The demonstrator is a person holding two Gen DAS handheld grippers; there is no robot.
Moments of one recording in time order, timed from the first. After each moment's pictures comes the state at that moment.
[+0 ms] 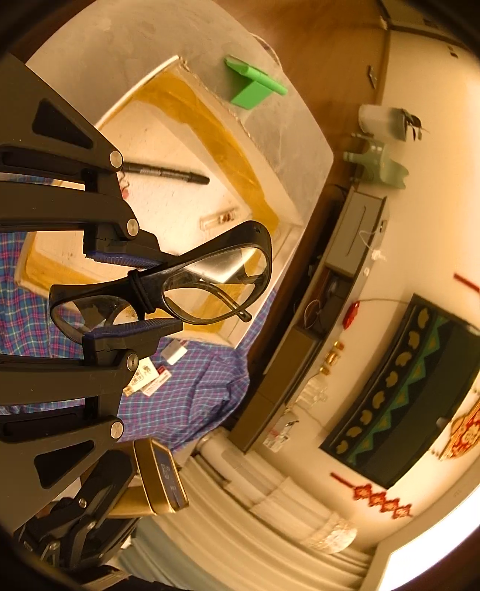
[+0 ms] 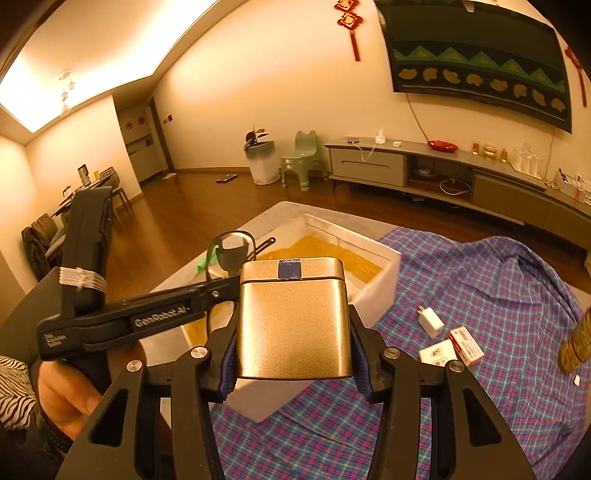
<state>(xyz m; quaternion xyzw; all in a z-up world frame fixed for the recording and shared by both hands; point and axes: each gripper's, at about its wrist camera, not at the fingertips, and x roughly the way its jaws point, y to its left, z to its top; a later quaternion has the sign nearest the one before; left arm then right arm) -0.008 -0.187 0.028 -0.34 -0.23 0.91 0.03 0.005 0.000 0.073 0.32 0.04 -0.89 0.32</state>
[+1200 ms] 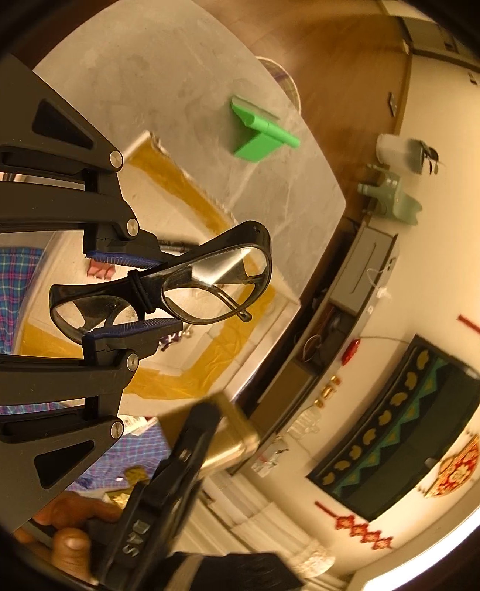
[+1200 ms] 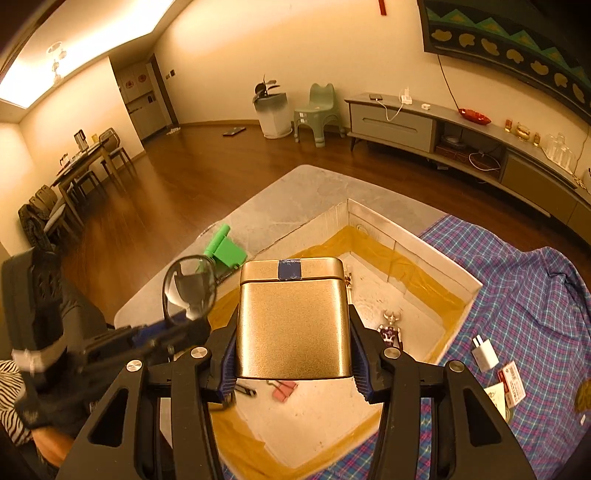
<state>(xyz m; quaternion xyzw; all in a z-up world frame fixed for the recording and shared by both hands) -0.013 -0.266 -0.002 -0.36 -0.25 0.90 -0.01 -0.092 -0.126 0.048 0.41 0.09 -0.85 0.32</state>
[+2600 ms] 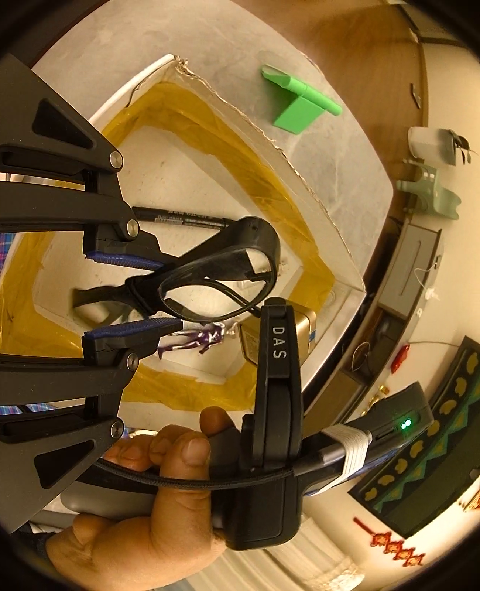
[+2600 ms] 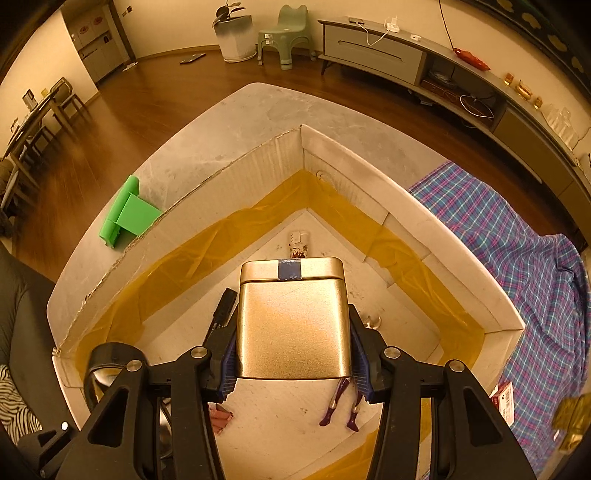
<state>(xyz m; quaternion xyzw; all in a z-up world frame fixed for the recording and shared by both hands) -0.051 -0.230 -0.032 -0.45 -0.23 0.86 -0.01 -0.198 -0.170 -0.036 0.54 0.16 -0.79 0.24</state>
